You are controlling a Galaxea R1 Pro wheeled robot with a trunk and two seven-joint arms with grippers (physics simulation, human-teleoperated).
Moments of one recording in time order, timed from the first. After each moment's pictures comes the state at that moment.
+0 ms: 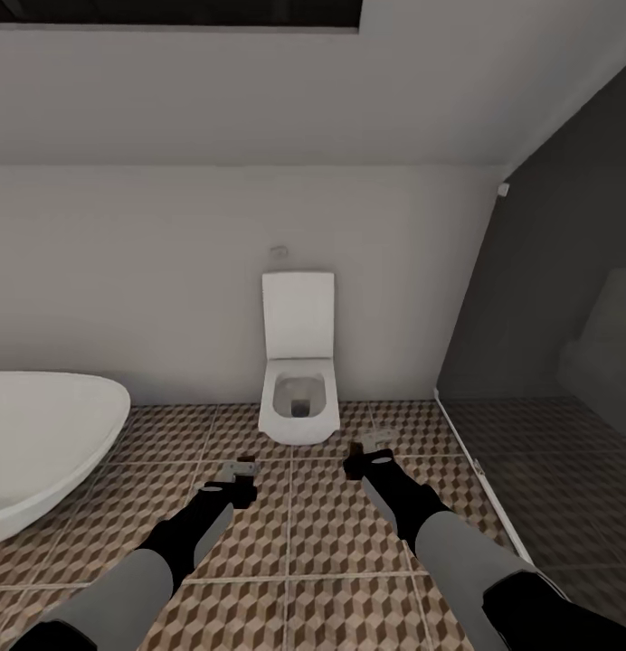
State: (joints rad) left arm -0.71 -0.02 -0.39 -0.49 0.35 0.32 0.25; right arm -0.84 0.15 0.33 -0.39 -0.14 0.30 -0.24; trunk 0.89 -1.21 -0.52
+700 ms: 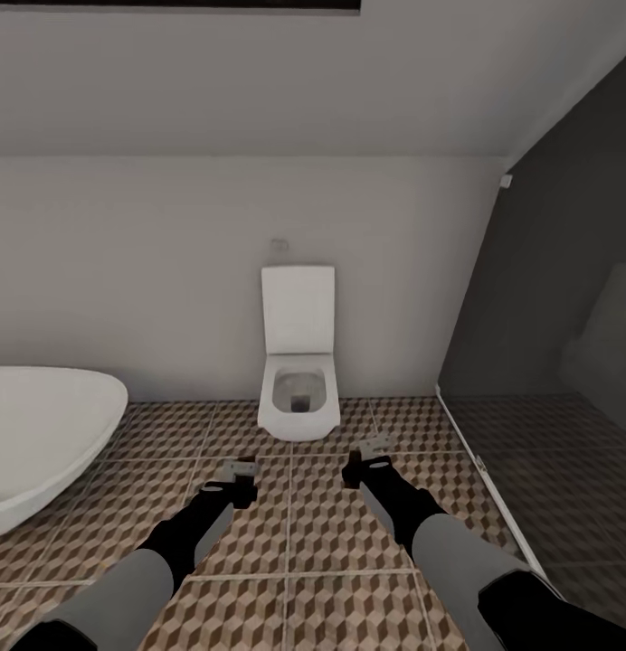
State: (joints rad) left arm -0.71 -0.02 -0.39 -0.49 0.35 0.32 0.25; right arm -0.84 0.16 0.33 -0.35 -0.14 0.31 -0.25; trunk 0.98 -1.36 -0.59
